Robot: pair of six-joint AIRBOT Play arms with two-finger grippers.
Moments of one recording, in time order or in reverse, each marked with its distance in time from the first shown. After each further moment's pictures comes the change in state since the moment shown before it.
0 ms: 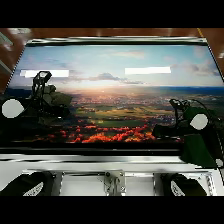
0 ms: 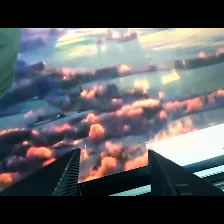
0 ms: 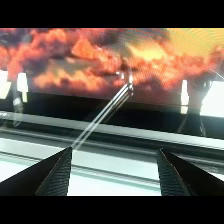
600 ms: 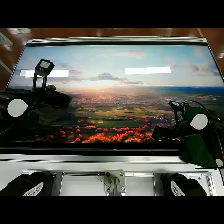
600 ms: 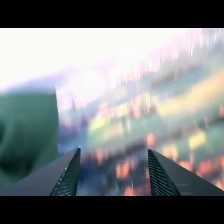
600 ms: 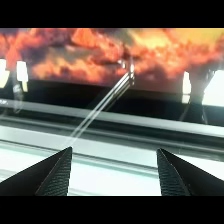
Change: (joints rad) left arm 0.000 -0.031 -0.003 0.064 0.342 0.227; right arm 0.000 0.000 0.000 0.002 0.056 0.000
